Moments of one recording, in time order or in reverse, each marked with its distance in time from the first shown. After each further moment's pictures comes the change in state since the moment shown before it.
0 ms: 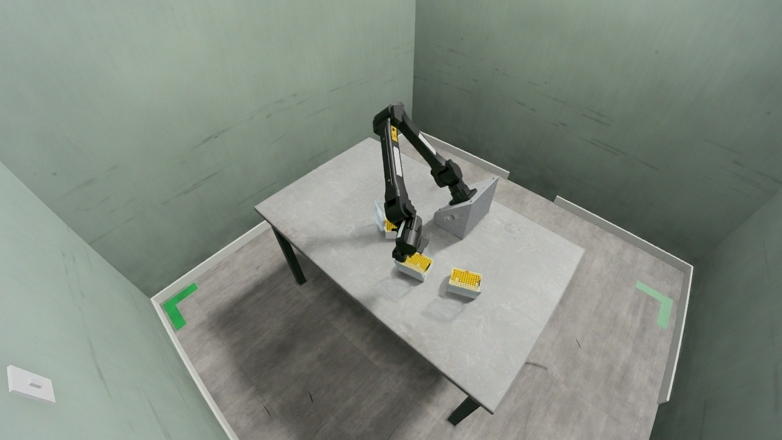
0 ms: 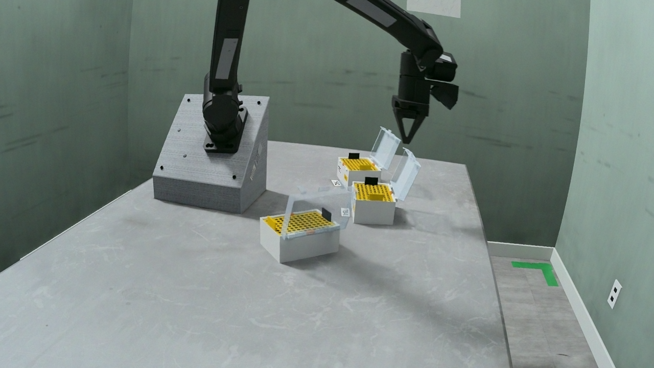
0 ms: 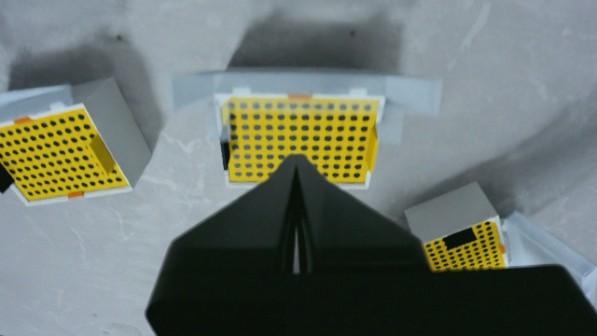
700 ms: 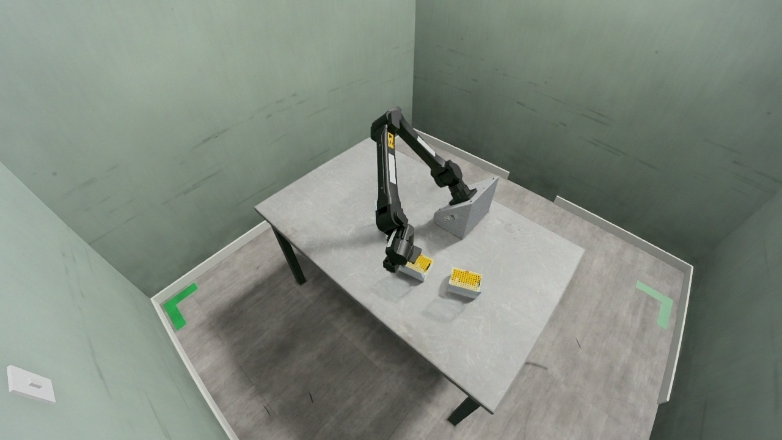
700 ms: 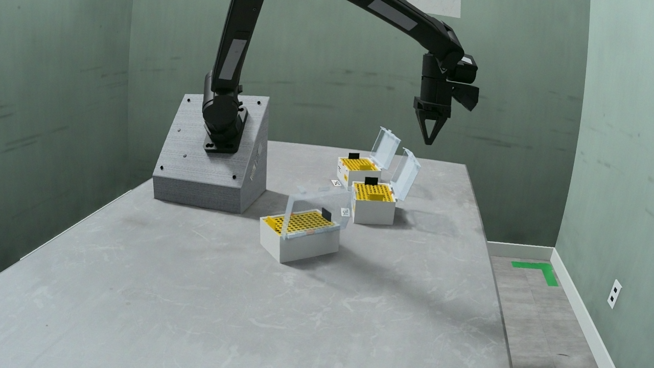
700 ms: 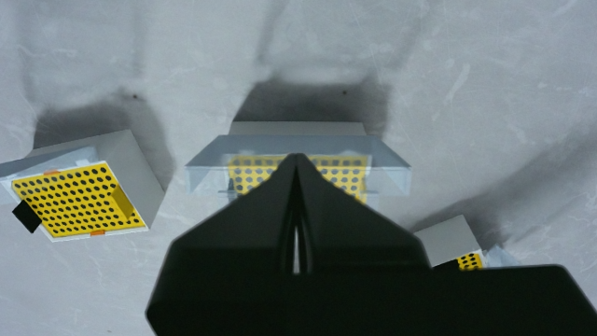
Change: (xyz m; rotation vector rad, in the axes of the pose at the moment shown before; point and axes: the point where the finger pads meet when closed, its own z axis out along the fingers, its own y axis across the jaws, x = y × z) arm -0.049 -0.004 -0.004 -0.006 -0.010 0.012
